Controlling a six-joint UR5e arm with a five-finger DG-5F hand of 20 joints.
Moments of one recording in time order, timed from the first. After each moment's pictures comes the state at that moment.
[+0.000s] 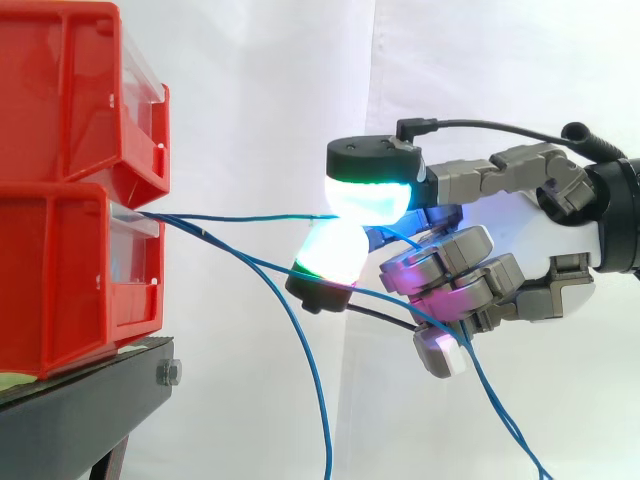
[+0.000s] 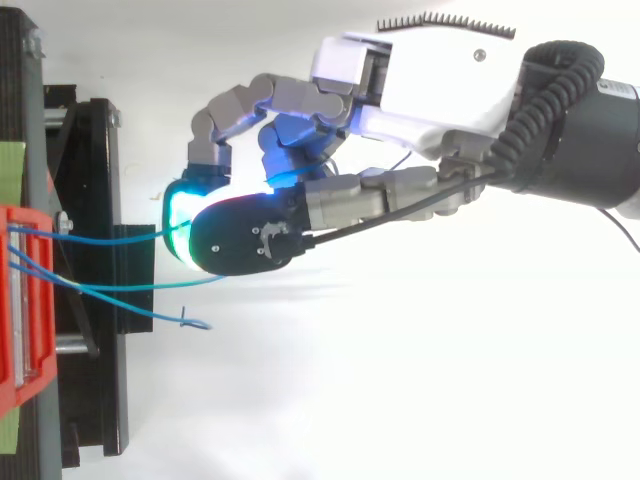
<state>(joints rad) 0.10 -2.23 -1.17 -2.96 -1.30 -0.17</state>
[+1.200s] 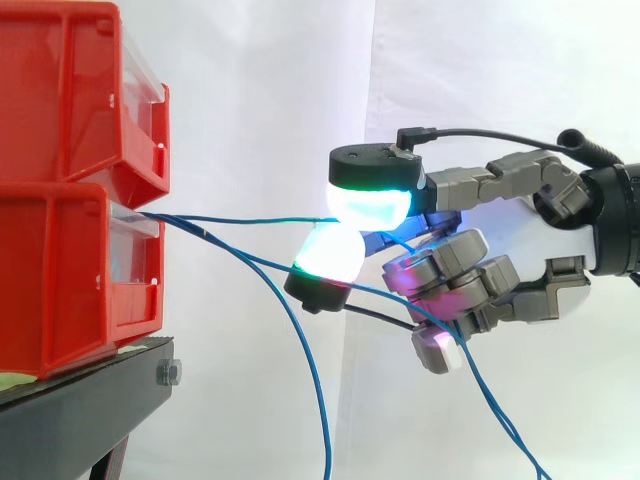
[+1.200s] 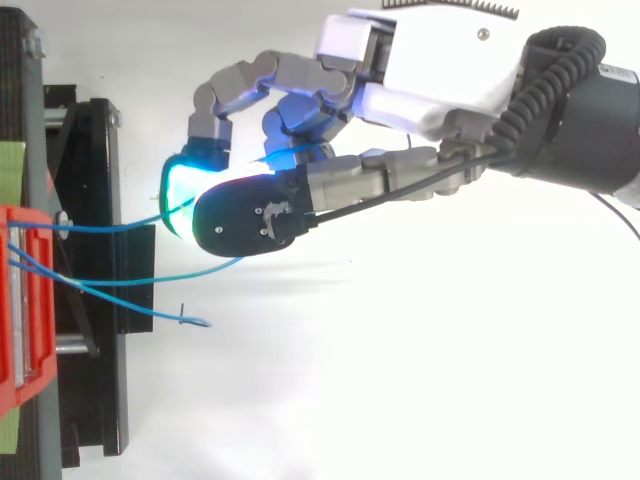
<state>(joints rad) 0.09 -2.23 -1.18 -2.95 -1.29 -0.15</state>
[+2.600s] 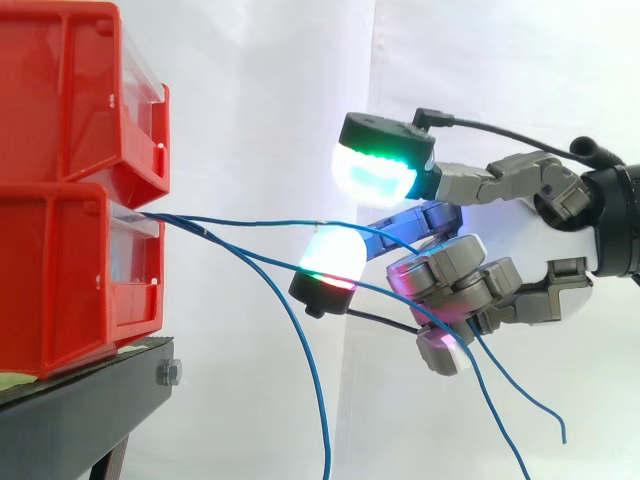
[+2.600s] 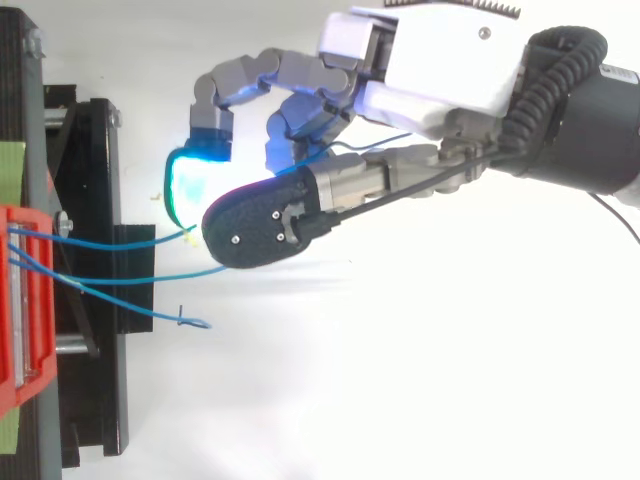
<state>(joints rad) 0.10 -2.23 -1.18 -2.96 -1.28 -0.15</state>
